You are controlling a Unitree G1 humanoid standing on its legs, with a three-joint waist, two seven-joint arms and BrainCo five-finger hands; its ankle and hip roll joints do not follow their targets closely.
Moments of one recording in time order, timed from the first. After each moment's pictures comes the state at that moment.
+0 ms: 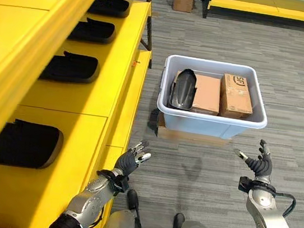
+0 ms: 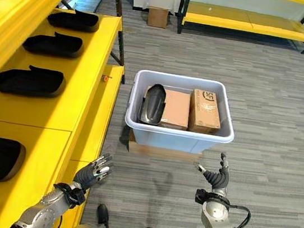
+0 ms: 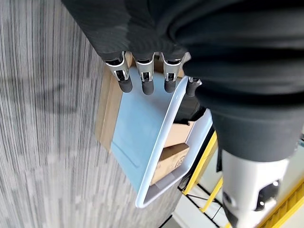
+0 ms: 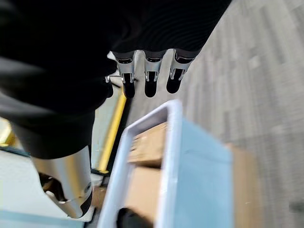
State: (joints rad) left arm 0.10 0.41 -0.35 0.21 -0.75 0.04 -0.15; right arm 0.04 -0.45 0.19 0.16 0.30 -0.03 -0.55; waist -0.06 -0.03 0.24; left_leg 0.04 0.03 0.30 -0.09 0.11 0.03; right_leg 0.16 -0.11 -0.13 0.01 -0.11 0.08
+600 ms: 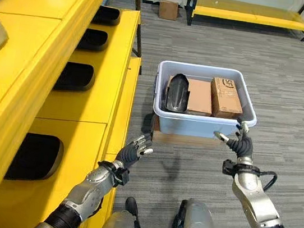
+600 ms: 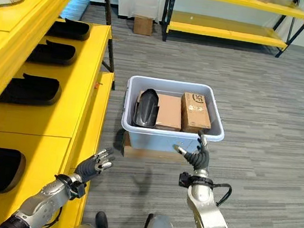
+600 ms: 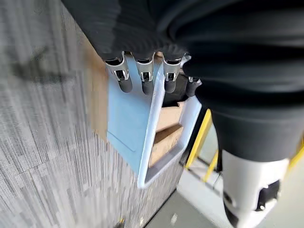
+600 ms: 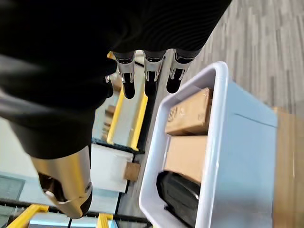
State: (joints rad) left arm 0.09 0.39 -0.36 0.19 -0.72 0.07 -0.14; right arm -0.03 -0.41 0.28 0.03 0.25 0.06 -0.48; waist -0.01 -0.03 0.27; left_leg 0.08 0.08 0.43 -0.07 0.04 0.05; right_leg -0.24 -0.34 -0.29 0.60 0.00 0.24
